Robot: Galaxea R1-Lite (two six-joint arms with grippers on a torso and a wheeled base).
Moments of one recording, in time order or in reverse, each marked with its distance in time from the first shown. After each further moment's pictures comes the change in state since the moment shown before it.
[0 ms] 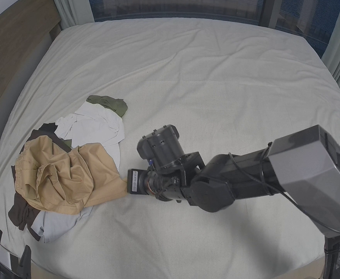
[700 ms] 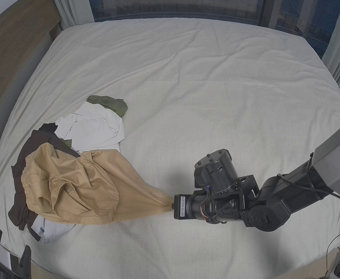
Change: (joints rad) left arm 0.000 0.000 0.000 0.000 0.000 0.004; right arm -0.079 -0.228 0.539 -0.218 0.059 0.001
